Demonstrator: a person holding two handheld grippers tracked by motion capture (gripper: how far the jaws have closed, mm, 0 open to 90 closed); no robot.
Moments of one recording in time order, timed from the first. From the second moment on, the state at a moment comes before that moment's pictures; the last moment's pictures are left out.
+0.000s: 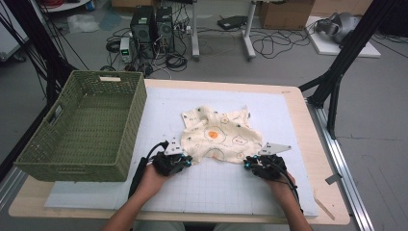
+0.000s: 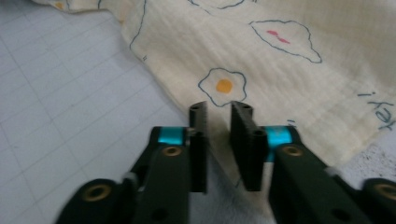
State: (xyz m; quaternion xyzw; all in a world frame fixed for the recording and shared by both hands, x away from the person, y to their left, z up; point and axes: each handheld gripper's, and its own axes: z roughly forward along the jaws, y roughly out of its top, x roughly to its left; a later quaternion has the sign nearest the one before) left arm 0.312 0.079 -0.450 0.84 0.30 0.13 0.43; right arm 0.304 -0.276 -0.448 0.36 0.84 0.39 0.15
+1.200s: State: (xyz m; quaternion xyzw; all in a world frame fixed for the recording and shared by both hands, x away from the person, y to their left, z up) left arm 0.272 0.141 -0.430 0.80 0.36 0.09 0.47; right arm 0.253 -0.287 -0.425 0.38 0.82 0.40 0.15
